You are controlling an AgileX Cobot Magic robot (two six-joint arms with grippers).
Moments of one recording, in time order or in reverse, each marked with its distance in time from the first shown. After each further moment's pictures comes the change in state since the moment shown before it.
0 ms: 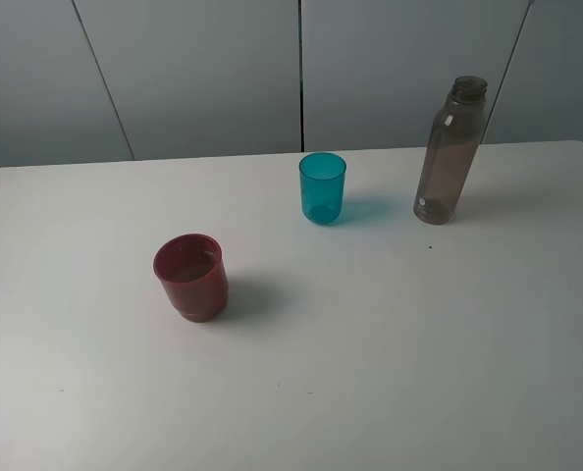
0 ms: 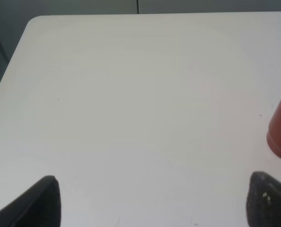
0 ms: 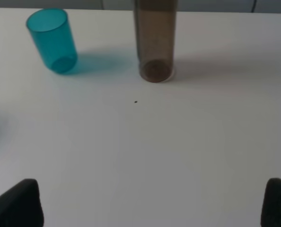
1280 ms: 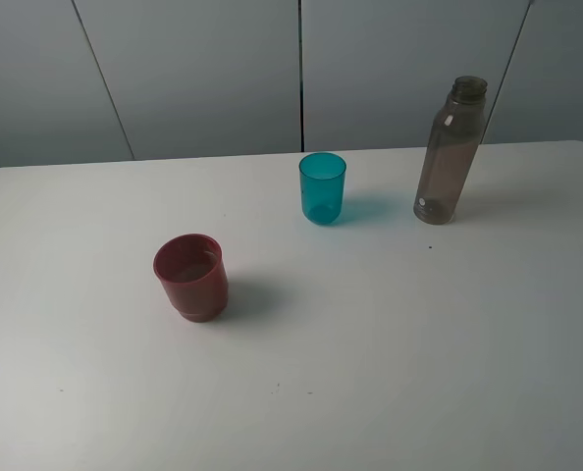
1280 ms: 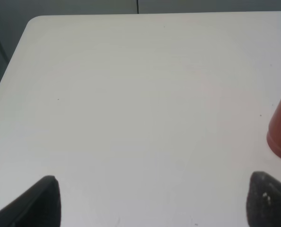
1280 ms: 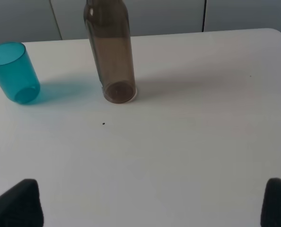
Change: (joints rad) left arm 0.000 0.000 0.000 0.000 0.000 0.000; right arm -0.098 -0.079 0.000 0.000 0.000 -0.012
